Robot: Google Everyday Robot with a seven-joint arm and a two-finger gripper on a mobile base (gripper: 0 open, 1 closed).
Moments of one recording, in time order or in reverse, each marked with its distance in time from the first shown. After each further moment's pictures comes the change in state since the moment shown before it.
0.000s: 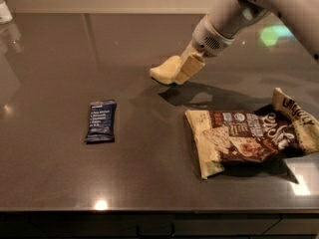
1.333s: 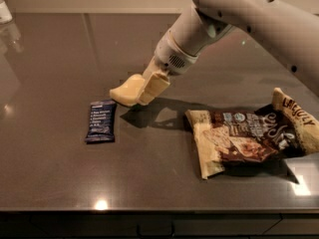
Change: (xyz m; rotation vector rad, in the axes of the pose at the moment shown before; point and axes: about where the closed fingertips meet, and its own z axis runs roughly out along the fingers) arm -0.062 0.092 0.039 -0.162 -0.083 -0.118
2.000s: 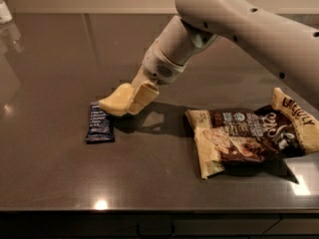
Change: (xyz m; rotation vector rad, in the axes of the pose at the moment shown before) arm -0.012 0.021 0.027 -0.042 -0.002 -0.038
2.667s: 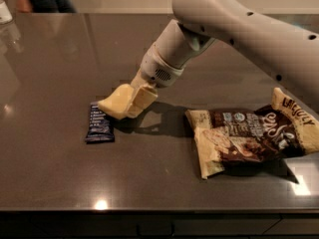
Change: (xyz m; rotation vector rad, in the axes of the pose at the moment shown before) arm 0.000 0.004 0.008 -0.013 0.002 -0.014
